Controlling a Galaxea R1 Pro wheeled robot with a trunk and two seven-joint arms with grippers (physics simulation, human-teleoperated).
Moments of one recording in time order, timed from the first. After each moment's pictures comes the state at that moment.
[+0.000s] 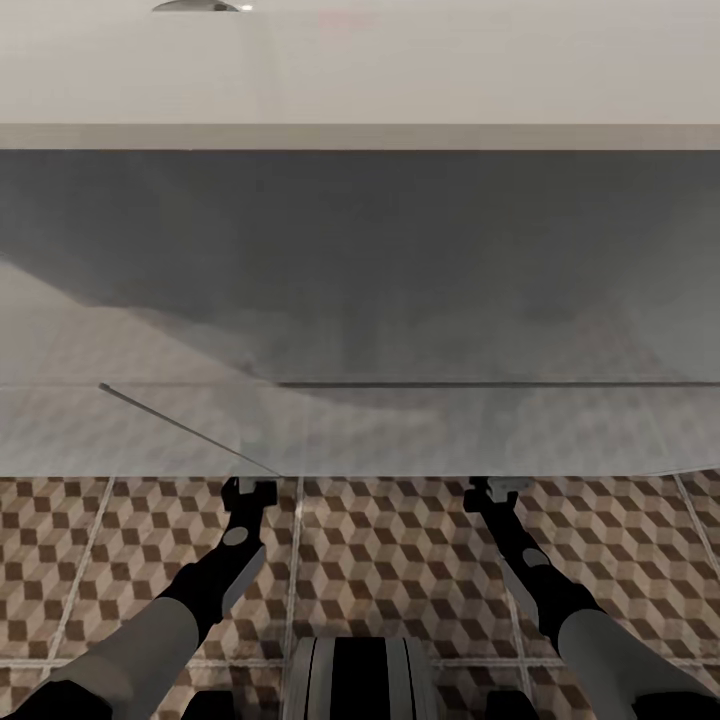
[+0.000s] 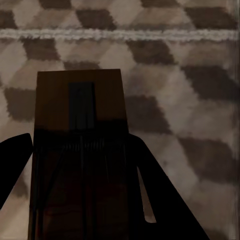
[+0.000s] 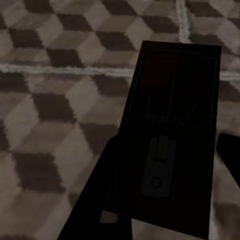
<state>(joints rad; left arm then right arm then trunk) -0.73 0.01 -0.40 -0.53 0.31 -0.23 0.40 -0.72 -0.08 0.10 -0.40 -0.12 -0.53 0.10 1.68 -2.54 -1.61</state>
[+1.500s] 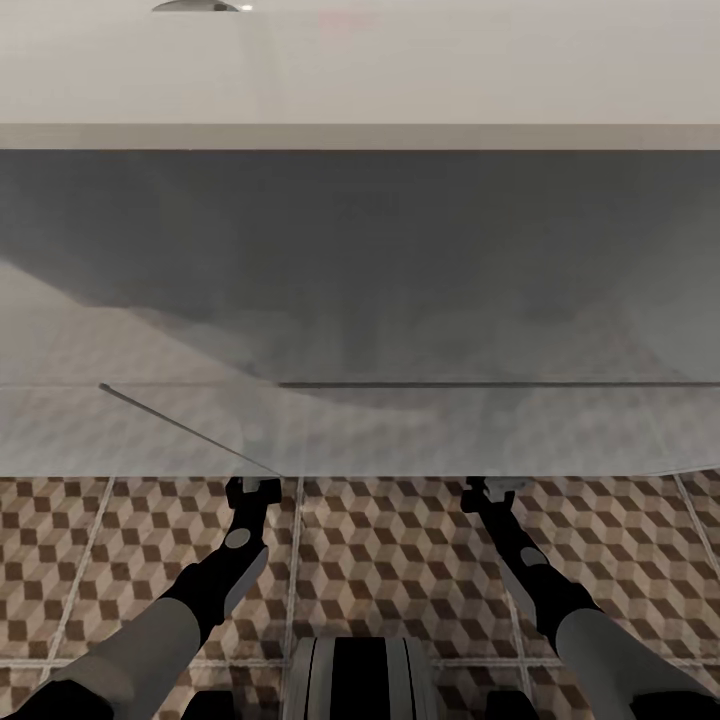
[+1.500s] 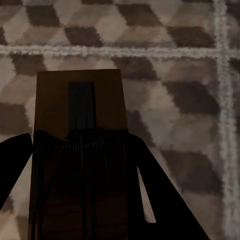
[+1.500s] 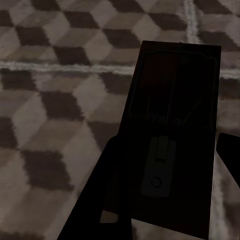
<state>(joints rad) -0.73 0.00 -0.42 -0.53 0.31 -0.28 0.38 -0.72 -0.08 0.10 -0.40 -0.11 -0.52 0.10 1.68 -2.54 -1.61</state>
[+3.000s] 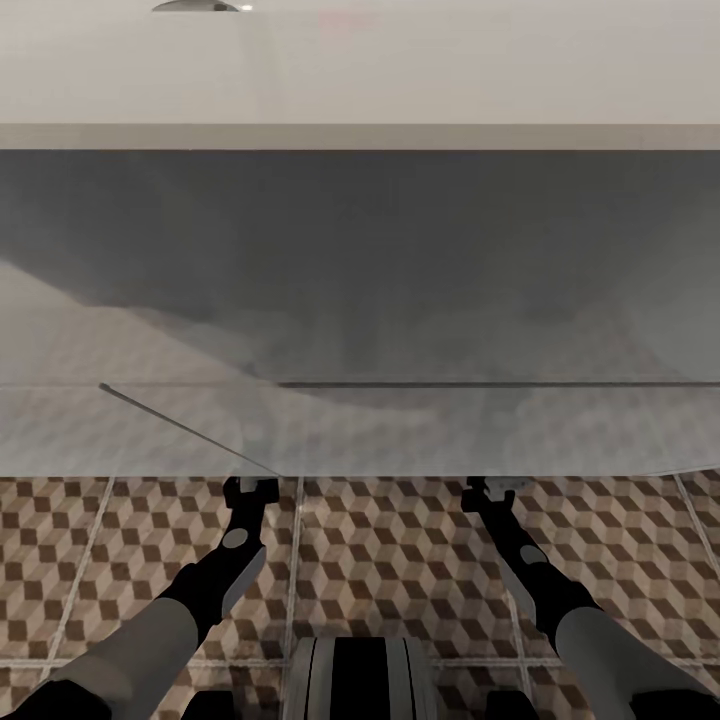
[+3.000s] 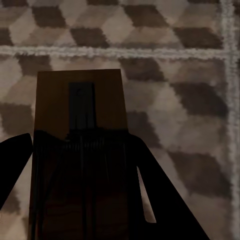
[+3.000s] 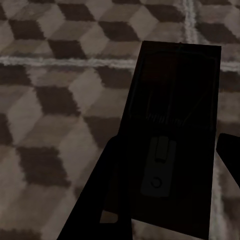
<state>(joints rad) -0.73 0.01 -0.42 -0.53 0.31 -0.28 0.38 -0.72 -0.08 0.10 -0.41 -0.12 -0.49 0.10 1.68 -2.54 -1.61</state>
